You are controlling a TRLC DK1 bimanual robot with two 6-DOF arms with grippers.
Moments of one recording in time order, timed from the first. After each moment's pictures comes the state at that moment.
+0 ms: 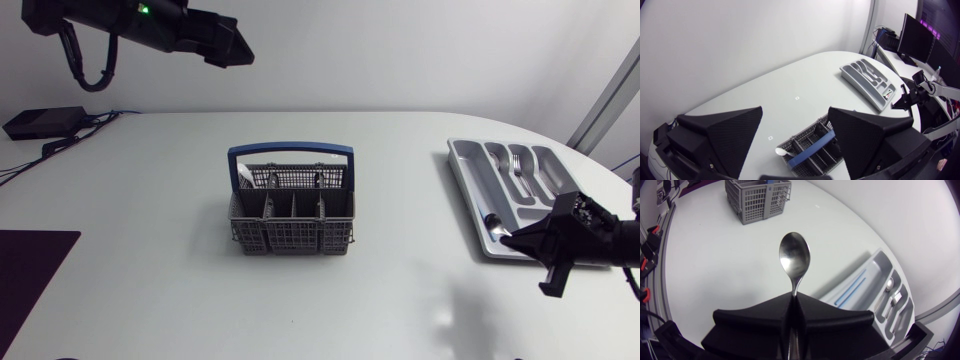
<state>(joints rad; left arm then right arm) -0.29 1.58 1.66 -0.70 0.25 0.20 -0.50 1.32 0.67 -0.53 -0.68 -1.32</state>
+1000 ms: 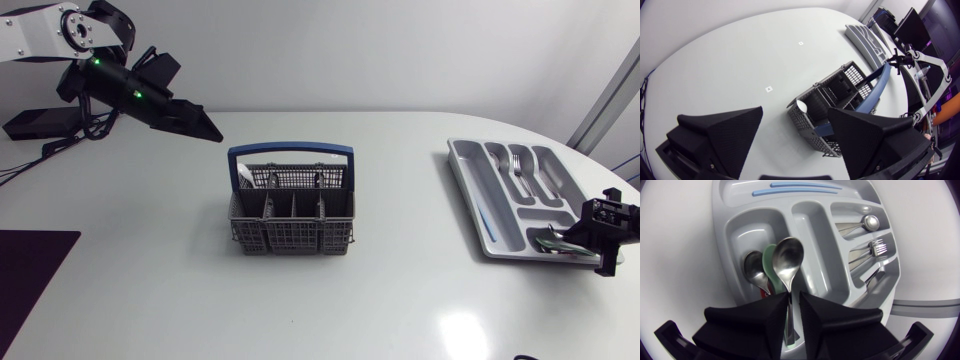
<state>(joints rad) 0.00 1.87 1.66 -0.93 0.55 0.44 -0.76 1.95 1.13 -0.43 -0.38 -1.84</state>
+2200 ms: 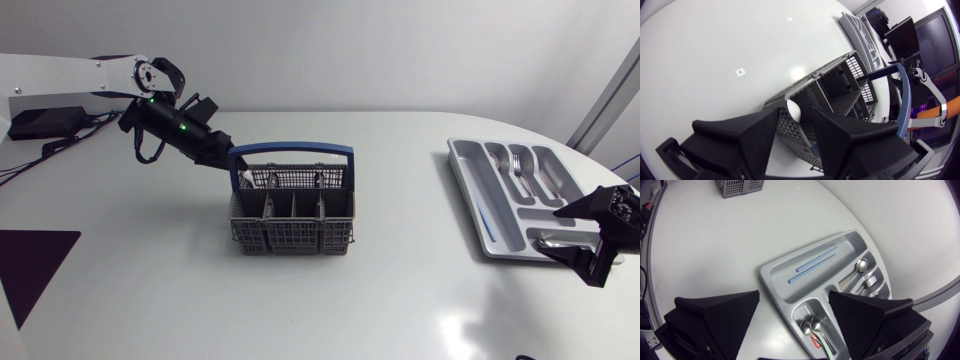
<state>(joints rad) -0.05 2.12 1.72 -0.95 0.67 0.37 -0.69 1.43 0.80 -0.56 -0.63 -1.55</state>
